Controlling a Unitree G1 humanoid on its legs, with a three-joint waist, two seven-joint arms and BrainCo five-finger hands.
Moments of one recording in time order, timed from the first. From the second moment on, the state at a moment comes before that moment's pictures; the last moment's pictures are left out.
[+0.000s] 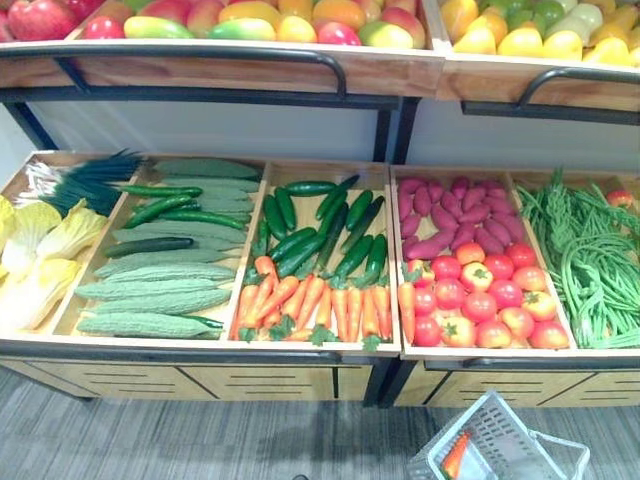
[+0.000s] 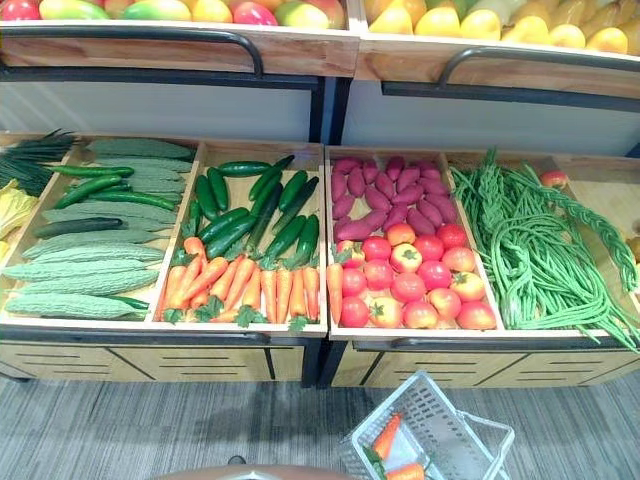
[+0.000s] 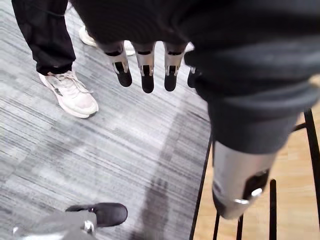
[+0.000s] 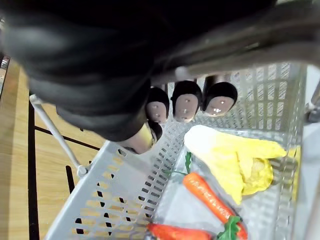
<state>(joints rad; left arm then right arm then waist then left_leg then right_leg) 0.25 0.04 0.58 1.04 0.16 -0.12 0.29 0.11 -0.09 -0.78 1.16 -0.10 -0.09 -0.20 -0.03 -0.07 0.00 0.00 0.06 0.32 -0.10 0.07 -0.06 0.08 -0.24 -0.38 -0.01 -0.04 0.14</state>
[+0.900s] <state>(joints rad) 0.17 0.17 0.19 1.03 0.26 -0.12 0.17 0.07 -0.10 -0.62 1.12 -0.07 -0.10 -0.18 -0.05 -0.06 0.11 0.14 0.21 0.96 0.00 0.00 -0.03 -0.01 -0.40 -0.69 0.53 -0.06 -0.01</state>
